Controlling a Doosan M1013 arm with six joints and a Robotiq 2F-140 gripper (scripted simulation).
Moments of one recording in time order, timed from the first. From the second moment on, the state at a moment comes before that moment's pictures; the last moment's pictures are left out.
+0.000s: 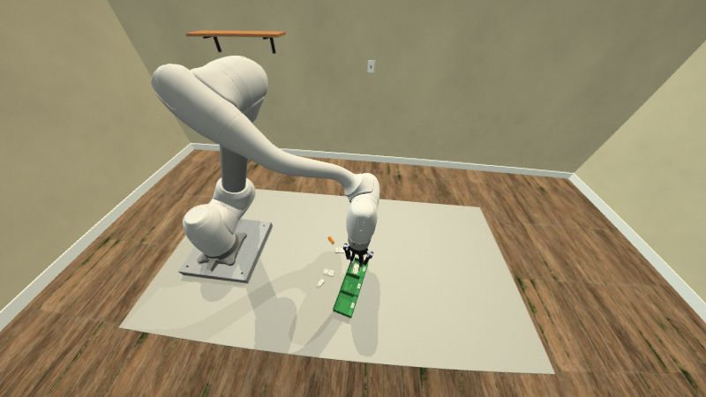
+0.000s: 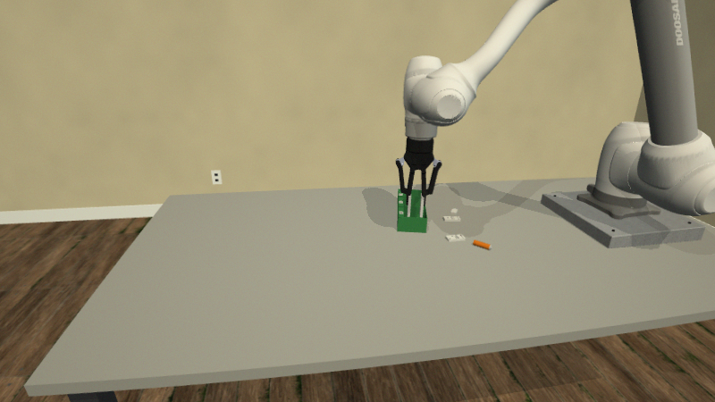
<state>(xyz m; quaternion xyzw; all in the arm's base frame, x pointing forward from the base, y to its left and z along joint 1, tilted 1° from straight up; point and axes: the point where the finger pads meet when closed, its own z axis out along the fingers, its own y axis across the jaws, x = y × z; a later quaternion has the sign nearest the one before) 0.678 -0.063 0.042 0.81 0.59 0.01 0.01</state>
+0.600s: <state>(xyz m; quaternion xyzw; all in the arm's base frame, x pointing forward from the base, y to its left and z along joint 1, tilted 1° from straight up) 0.677 -0.063 0.075 0.81 0.59 0.01 0.01</state>
